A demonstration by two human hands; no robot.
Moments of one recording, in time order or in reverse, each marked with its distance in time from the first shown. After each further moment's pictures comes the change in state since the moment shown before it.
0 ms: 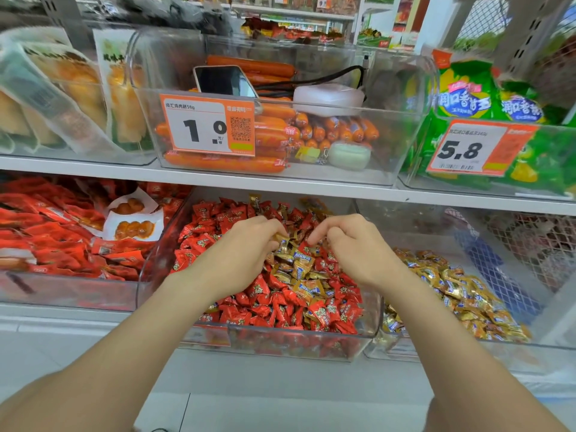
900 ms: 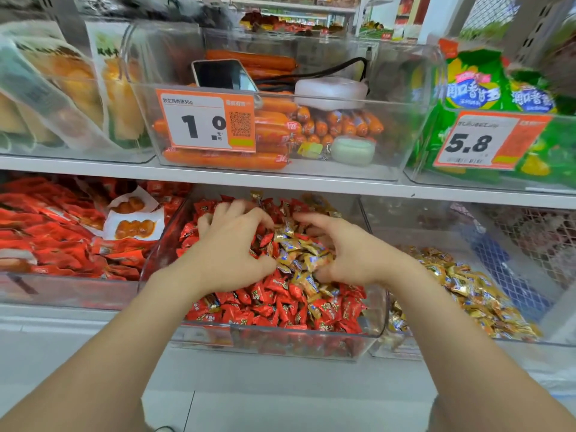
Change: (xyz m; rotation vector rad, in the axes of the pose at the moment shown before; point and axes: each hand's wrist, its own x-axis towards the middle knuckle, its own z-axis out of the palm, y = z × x) left_hand -0.008 0.001 -0.019 0.105 -0.051 -0.183; right_hand 0.014 0.004 0.007 -0.132 -0.332 -0.021
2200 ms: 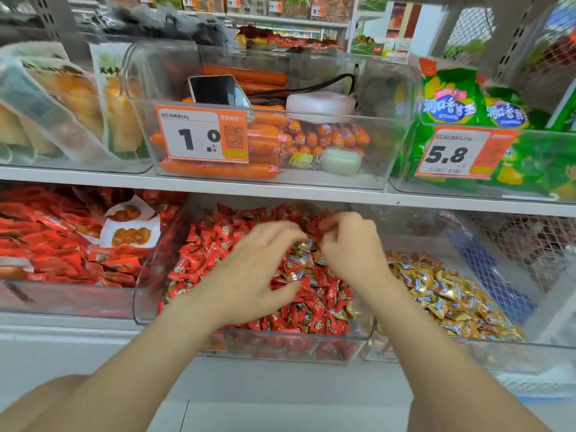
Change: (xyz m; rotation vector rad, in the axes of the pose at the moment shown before) left_hand -0.012 0.015 0.029 -0.009 0.090 0.444; right_hand -0.006 -0.014 0.007 -0.070 0.590 0.211
